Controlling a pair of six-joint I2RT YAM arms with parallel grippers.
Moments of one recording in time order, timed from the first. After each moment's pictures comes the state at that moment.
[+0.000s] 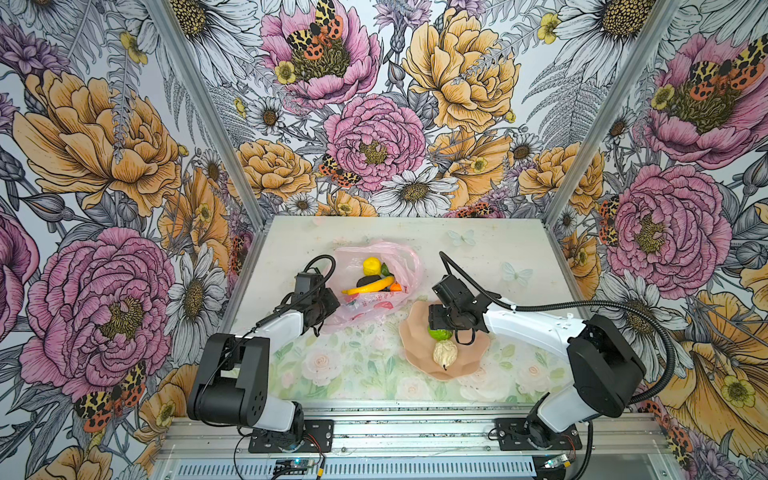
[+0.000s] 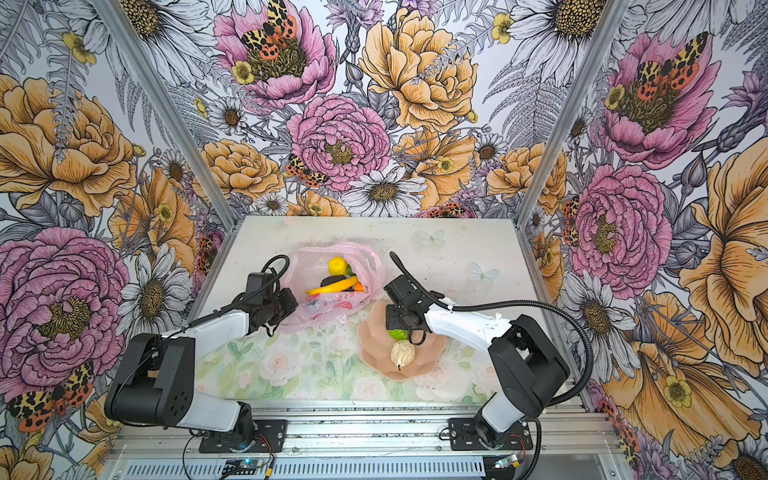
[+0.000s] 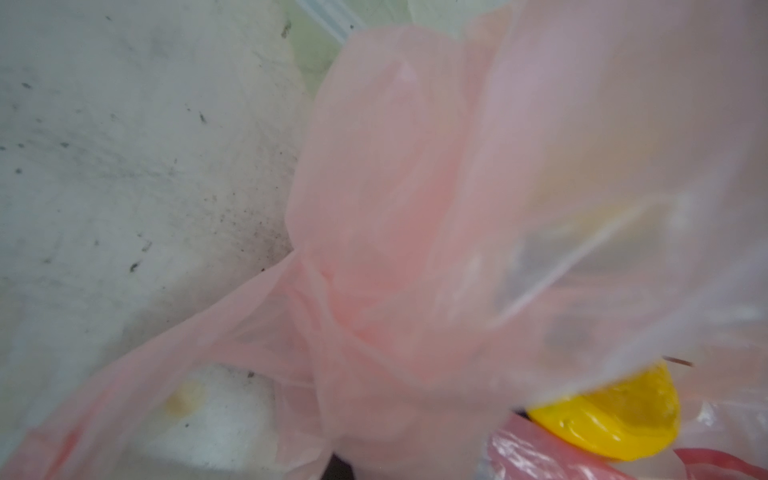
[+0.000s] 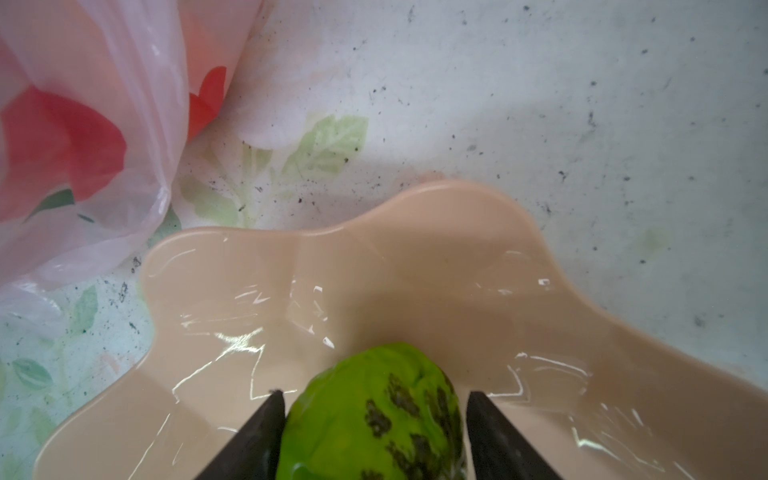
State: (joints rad) left arm -0.13 1.45 0.66 -0.08 0.12 -0.74; right arm 0.68 1.56 0.96 -0.53 0.08 0.62
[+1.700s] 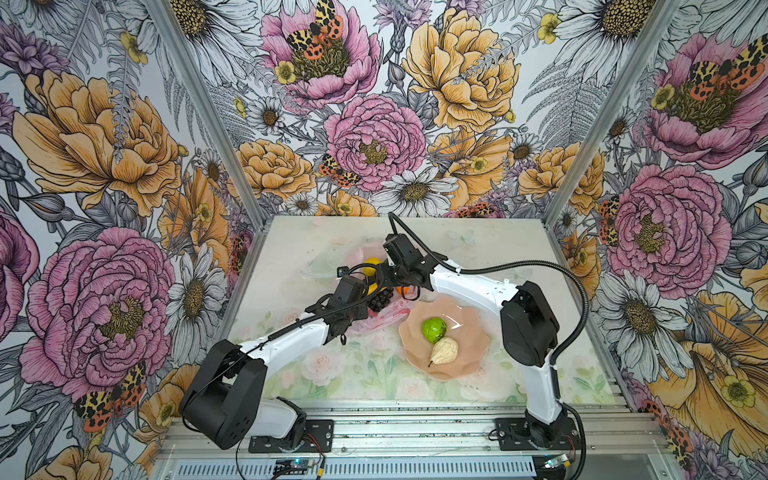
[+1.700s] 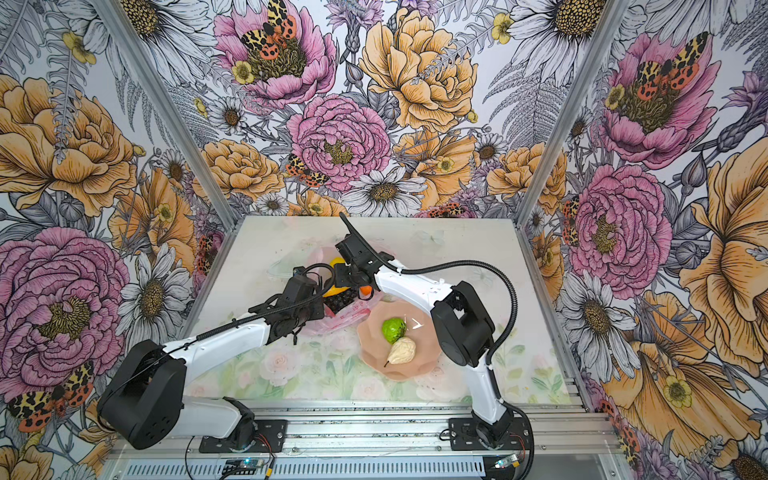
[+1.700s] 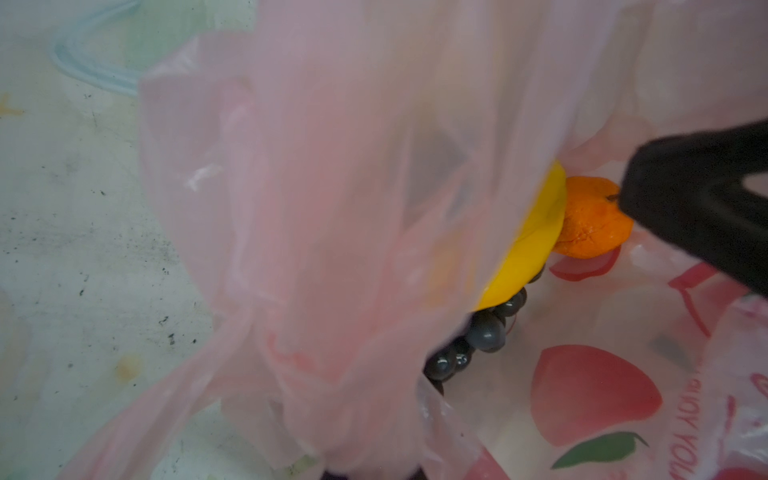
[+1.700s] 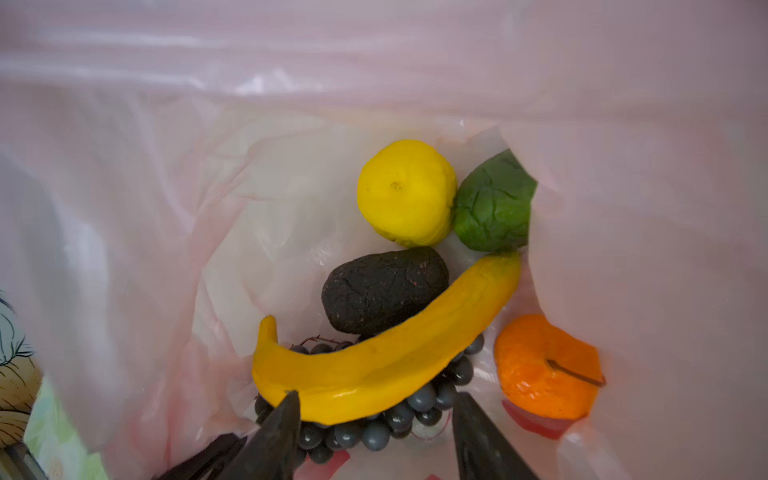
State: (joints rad) left arm -0.53 1.38 0.74 -0.21 -0.28 -0.54; right arm 0.74 2.09 1.73 -0.52 -0.03 0.54
